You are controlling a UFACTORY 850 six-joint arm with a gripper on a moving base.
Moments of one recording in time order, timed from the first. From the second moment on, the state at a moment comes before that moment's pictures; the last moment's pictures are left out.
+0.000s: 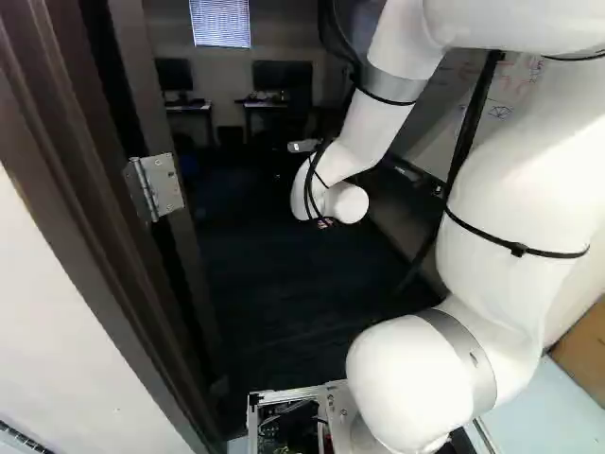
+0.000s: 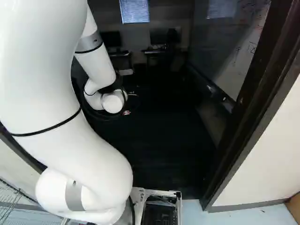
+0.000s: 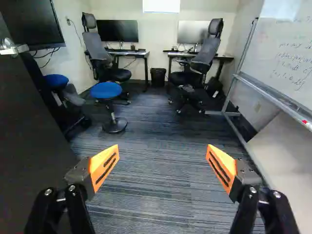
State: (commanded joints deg) arm 8.4 -4.0 -27.0 -3.0 53.3 0.0
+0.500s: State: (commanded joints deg) arm 8.4 -4.0 -27.0 -3.0 53.3 0.0
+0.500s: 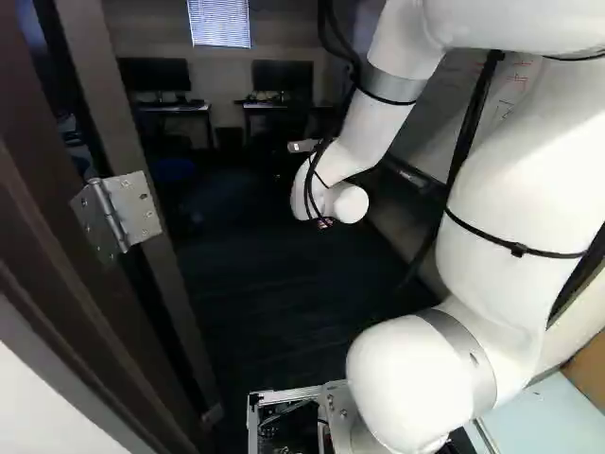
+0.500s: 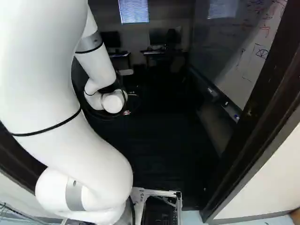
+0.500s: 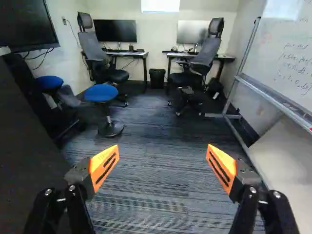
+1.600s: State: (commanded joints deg) arm 8.4 -4.0 -27.0 -3.0 53.3 0.0
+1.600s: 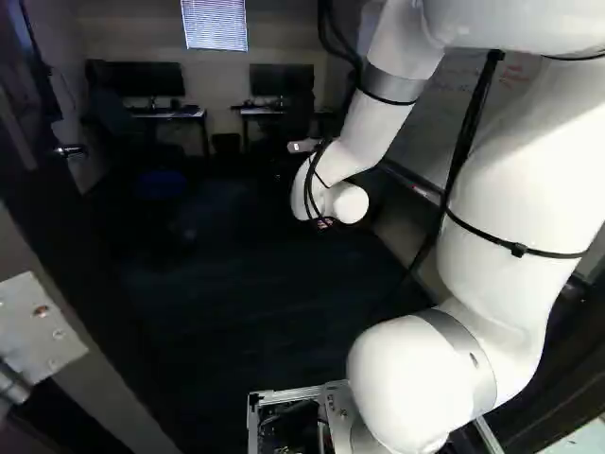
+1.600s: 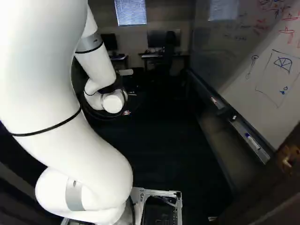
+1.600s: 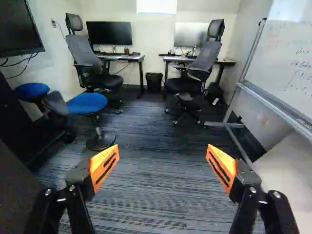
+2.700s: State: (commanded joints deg) arm 8.4 -4.0 -27.0 -3.0 53.3 0.0
